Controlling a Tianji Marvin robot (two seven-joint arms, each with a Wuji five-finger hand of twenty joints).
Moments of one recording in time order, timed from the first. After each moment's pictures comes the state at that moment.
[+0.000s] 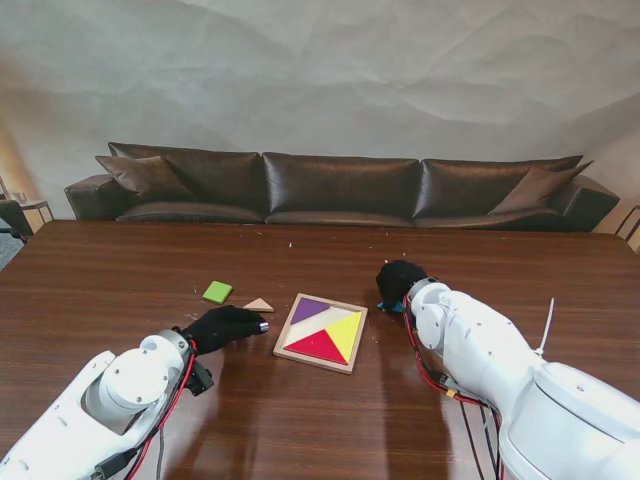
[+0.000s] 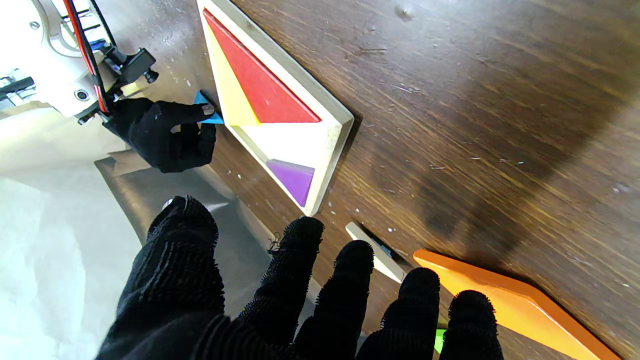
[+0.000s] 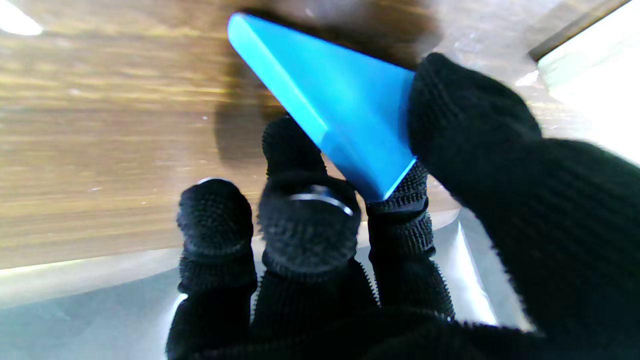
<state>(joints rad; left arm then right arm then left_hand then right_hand) 1.52 -1.08 -1.24 -1.56 0.27 0.13 -0.26 -0.70 -1.43 0.41 -0.26 -0.41 -0.22 -0.30 0.85 -0.13 0.02 -0.03 0.68 0.23 0.13 0.29 0.60 0.30 0.06 0.26 0.29 0.34 0.07 0.29 0.05 0.34 0.16 0.53 0.55 -1.26 1.39 -0.43 1.12 -0.02 1.14 0.15 1.24 0.24 0.67 0.53 1.42 -0.11 1.18 0.71 0.76 0.13 1.50 0.70</state>
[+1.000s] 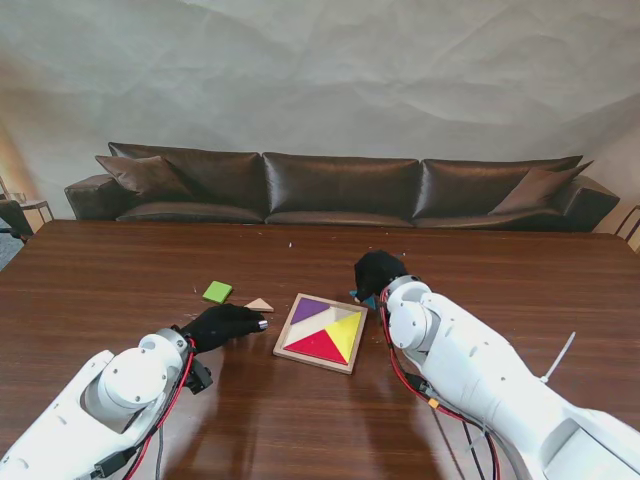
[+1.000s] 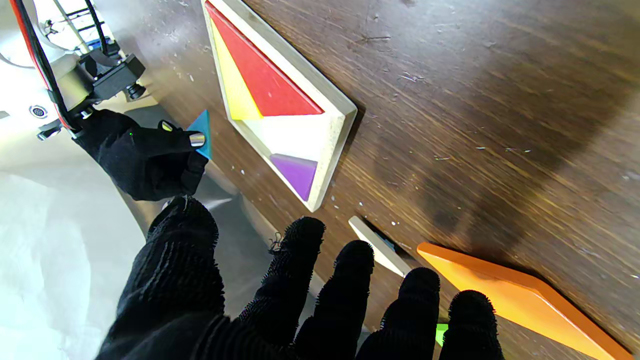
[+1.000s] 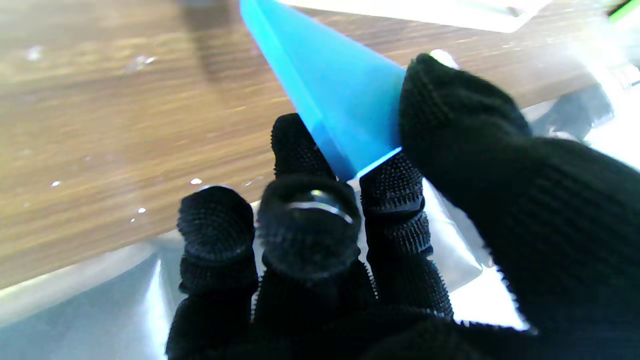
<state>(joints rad) 1.52 -1.08 -1.24 -1.55 0.26 0.11 -0.26 -0.88 -1.31 0.65 -0.79 -0.38 0.05 -0.24 0.85 -0.13 0.02 -0.03 0.68 0.23 0.13 0.29 0.60 0.30 0.06 0.26 0.29 0.34 0.07 0.29 0.05 0.34 0.16 0.53 0.58 -1.26 1.39 -0.43 1.12 0.01 1.14 0.15 1.25 0.20 0.65 0.50 1.42 -0.11 1.20 0.71 0.76 0.11 1.53 0.72</state>
